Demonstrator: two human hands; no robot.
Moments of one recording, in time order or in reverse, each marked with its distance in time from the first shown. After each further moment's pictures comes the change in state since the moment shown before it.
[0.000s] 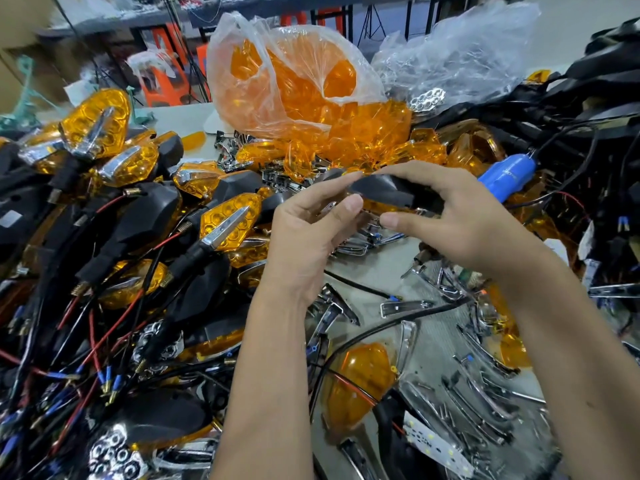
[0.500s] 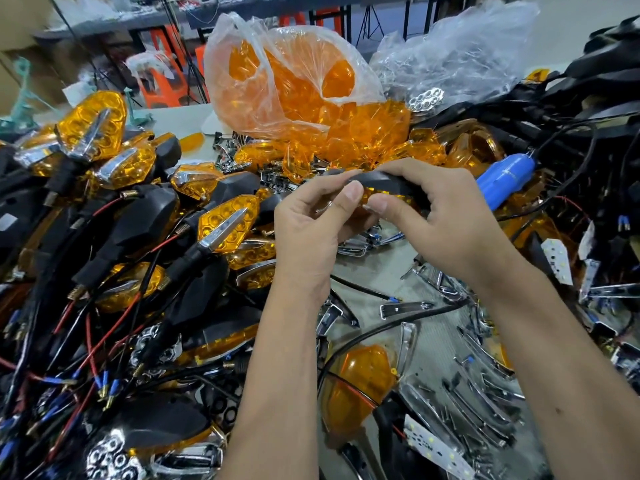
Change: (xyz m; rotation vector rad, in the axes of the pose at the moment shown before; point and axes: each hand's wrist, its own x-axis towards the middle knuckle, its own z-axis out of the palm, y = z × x) left_hand 0.000 -0.004 0.012 0.051 0.096 0.099; right_hand -0.001 -0.005 0.015 -0.118 0.205 -0.062
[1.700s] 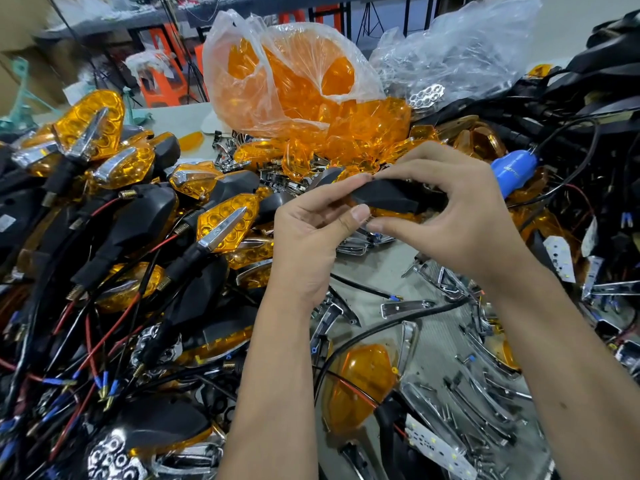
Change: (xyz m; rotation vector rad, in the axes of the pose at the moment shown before) left_hand 0.000 -0.005 -0.010 0.008 -0.144 0.022; right_hand -0.002 0.002 -0.009 -0.029 0.050 -0.141
